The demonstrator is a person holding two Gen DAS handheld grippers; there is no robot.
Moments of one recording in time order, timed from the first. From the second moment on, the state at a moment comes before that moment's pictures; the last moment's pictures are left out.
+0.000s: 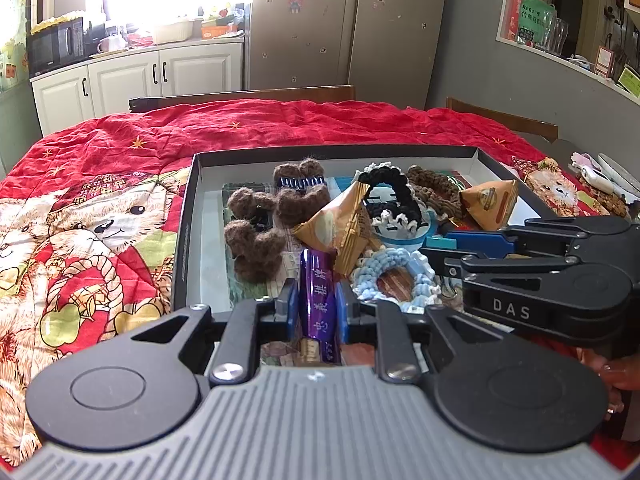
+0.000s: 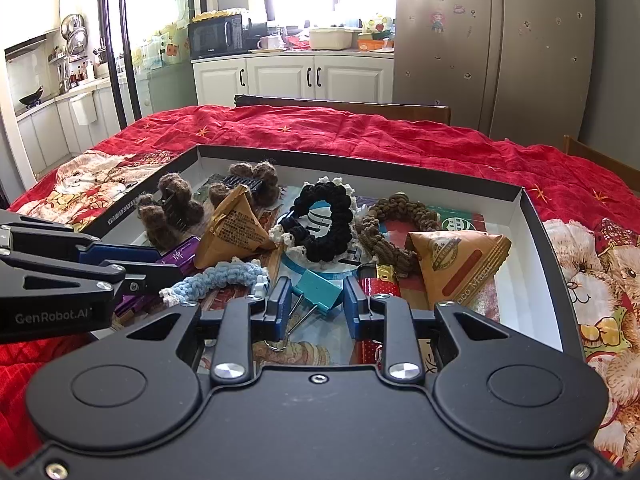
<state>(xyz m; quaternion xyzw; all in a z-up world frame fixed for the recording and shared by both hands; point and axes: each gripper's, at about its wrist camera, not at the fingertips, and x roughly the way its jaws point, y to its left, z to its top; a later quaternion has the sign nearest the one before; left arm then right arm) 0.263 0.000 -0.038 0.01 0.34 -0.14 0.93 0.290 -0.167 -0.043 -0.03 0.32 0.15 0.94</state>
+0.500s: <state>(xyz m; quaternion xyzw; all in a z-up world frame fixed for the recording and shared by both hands) 0.260 -0.001 -0.032 0.01 0.33 -0.14 0.93 0.289 -0.171 -0.041 -0.03 0.31 0.15 0.94</state>
